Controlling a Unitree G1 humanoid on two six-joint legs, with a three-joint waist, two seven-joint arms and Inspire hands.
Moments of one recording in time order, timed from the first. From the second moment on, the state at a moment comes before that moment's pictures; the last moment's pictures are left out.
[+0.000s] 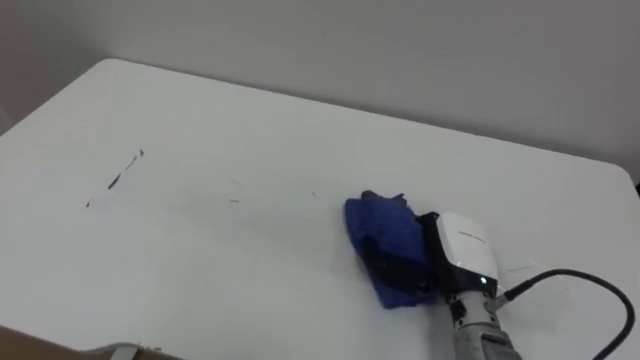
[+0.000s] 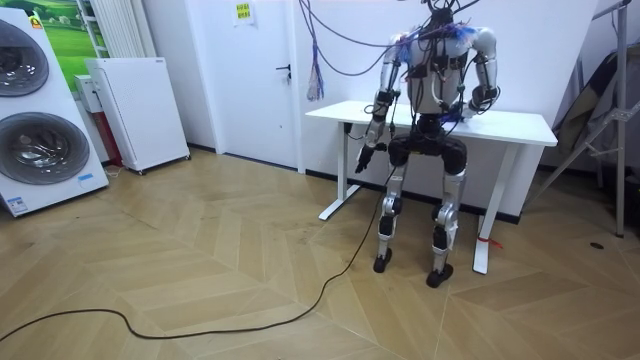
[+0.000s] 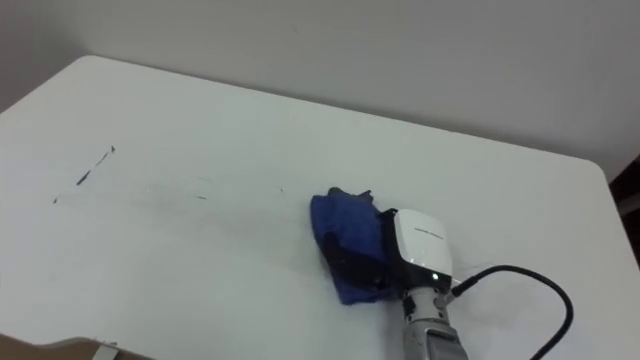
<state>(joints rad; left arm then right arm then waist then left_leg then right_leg) 0.38 0.20 -0.02 0.73 0.46 0.17 0.06 0.08 -0.26 0.33 0.44 -0.75 -0.03 -0.48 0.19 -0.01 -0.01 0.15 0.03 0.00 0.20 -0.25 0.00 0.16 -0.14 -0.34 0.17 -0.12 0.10</state>
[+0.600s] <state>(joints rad) 0.36 0.23 0.04 0.82 0.42 0.12 0.03 0.15 -0.28 0.16 0.18 -0.72 -0.04 -0.50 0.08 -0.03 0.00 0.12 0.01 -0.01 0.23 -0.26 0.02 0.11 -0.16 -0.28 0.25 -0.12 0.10</state>
